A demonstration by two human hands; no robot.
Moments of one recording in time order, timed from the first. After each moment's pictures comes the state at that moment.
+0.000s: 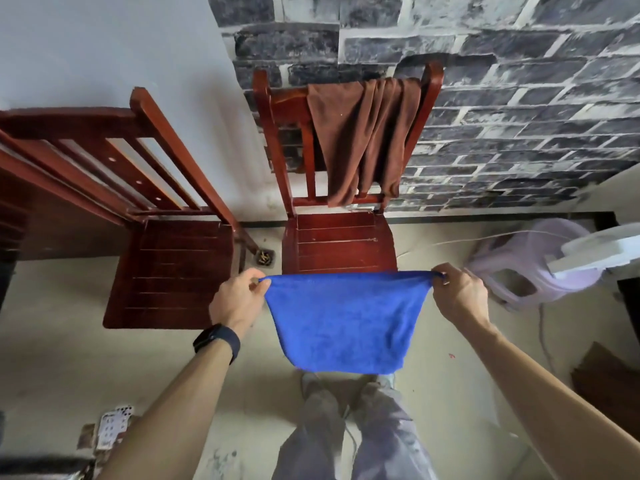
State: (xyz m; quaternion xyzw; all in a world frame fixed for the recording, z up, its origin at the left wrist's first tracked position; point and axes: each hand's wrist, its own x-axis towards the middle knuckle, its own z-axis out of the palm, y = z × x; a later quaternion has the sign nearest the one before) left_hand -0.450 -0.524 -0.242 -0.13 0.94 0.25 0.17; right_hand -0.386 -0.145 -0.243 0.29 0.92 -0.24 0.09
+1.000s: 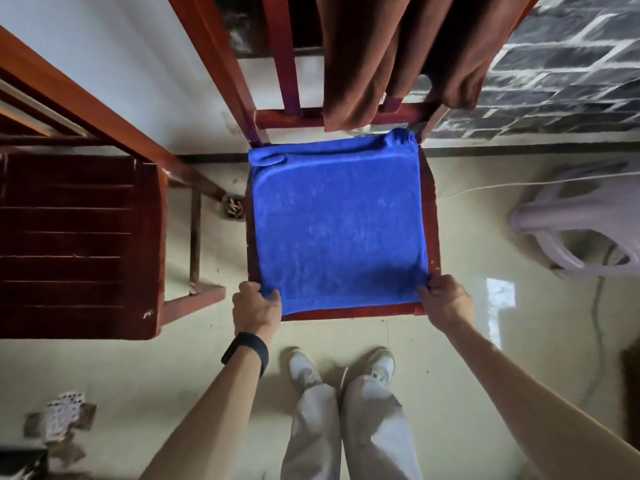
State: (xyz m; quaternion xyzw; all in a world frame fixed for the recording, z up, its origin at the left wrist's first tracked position) left_hand -0.464 -0.467 -0.567 -0.33 0.85 0.29 0.28; right_hand -0.406 -0.142 -0.581 0.42 0.82 -0.28 0.26
